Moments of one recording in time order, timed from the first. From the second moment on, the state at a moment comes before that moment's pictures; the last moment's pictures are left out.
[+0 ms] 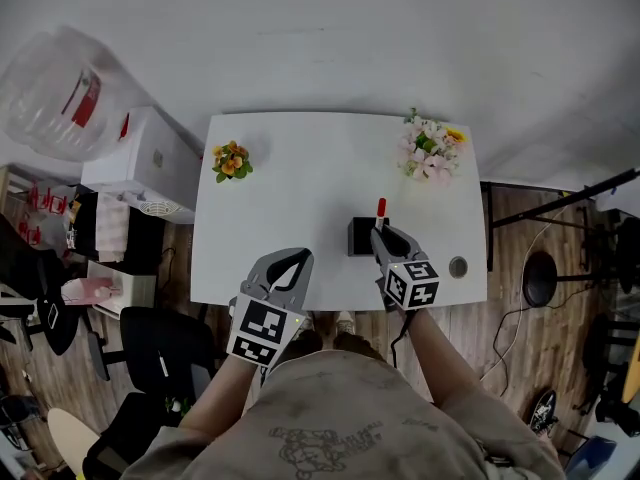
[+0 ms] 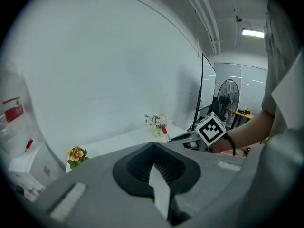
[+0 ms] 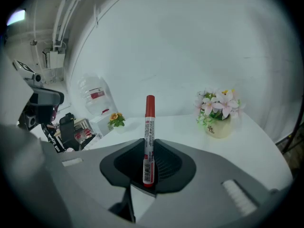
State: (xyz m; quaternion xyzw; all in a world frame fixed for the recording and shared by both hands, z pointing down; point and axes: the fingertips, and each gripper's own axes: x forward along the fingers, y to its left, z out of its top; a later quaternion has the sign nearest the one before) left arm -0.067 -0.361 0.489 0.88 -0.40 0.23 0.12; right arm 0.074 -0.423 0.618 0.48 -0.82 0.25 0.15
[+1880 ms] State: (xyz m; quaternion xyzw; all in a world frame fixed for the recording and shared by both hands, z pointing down) left arm -0.090 -0.364 0.426 0.88 -0.43 0.21 0.05; right arm 0.063 -0.386 0.453 0.45 -0.88 0.14 0.10
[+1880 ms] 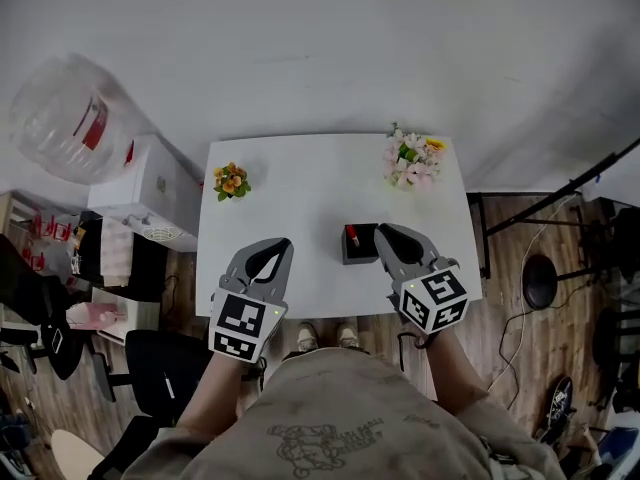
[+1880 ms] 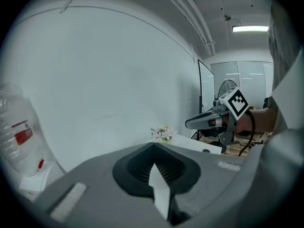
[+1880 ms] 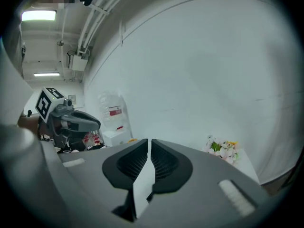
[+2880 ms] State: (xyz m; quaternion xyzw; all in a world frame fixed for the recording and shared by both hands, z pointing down) left arm -0.088 -0.327 0.378 0.89 -0.44 0.15 0.02; right arm 0.061 -0.318 0.380 0.41 -0.90 0.08 0.09
